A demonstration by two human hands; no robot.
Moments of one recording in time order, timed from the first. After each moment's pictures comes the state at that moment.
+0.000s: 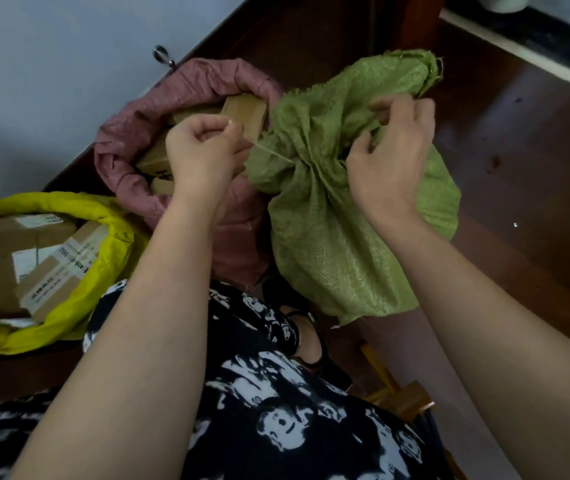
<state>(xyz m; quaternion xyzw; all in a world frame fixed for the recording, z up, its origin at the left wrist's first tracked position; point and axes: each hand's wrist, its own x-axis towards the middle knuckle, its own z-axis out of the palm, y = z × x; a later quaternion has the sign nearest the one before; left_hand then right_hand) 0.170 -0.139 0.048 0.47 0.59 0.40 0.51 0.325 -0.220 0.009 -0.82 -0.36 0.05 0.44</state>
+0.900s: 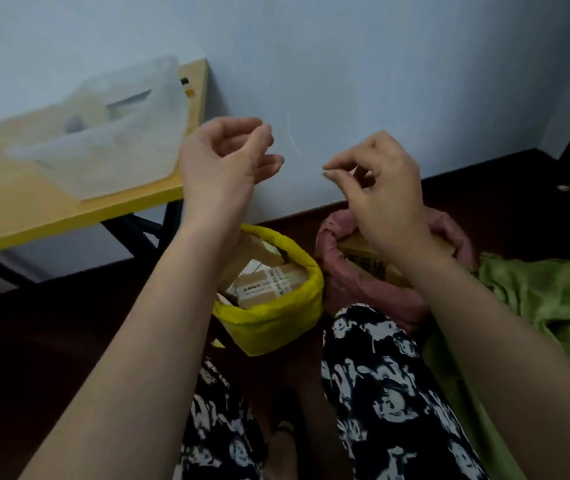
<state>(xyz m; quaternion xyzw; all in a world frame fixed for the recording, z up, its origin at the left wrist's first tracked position) -0.055 -0.217 0.291 0.46 0.53 0.65 0.29 0.096 -0.171 0.215 -0.41 -0.70 0.17 0.57</state>
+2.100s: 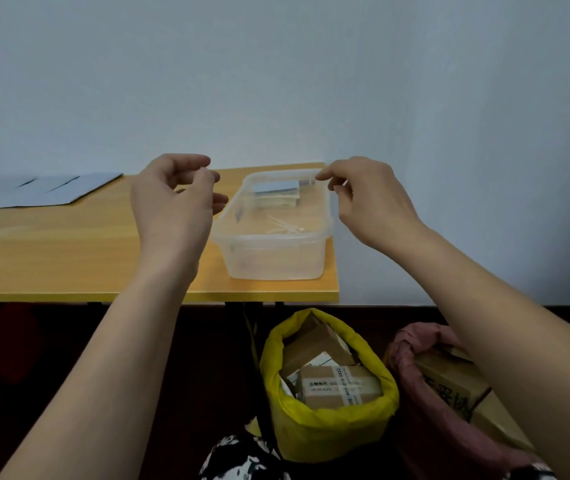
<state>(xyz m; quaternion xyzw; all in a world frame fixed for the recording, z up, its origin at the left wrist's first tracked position) -0.243 -0.253 0.391 0.35 0.61 0.71 0.05 -0.082 -0.121 0.365 -0.35 -0.84 0.06 0.41</state>
